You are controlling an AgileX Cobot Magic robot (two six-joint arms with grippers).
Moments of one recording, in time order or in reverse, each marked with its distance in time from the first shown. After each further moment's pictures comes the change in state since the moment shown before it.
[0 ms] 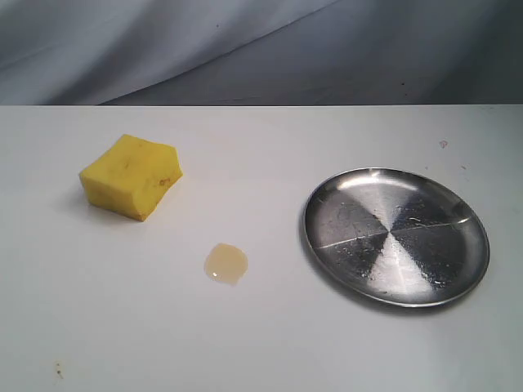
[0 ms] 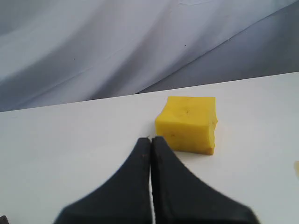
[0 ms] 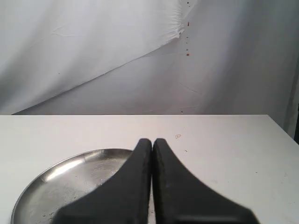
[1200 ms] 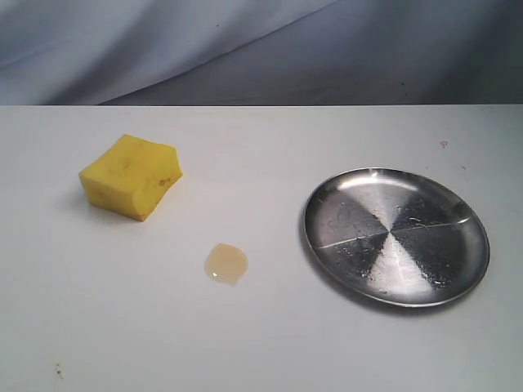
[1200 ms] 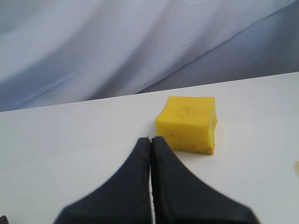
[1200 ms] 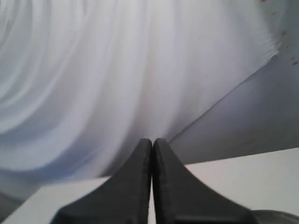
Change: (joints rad) left arm 0.000 0.000 0.000 0.000 0.000 0.000; right arm 0.295 0.488 -0.509 0.289 -0.043 0.104
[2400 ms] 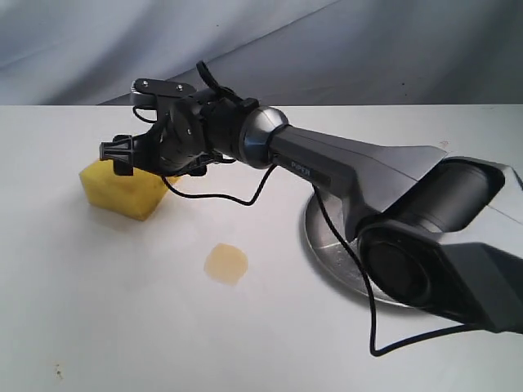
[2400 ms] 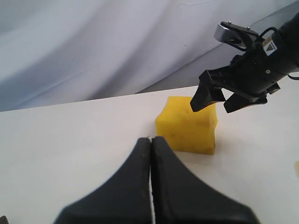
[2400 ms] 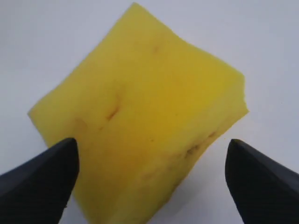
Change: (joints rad) left arm 0.000 0.000 0.000 0.000 0.000 0.000; right arm 0.446 2.065 -1.744 -0.215 0.506 0.318
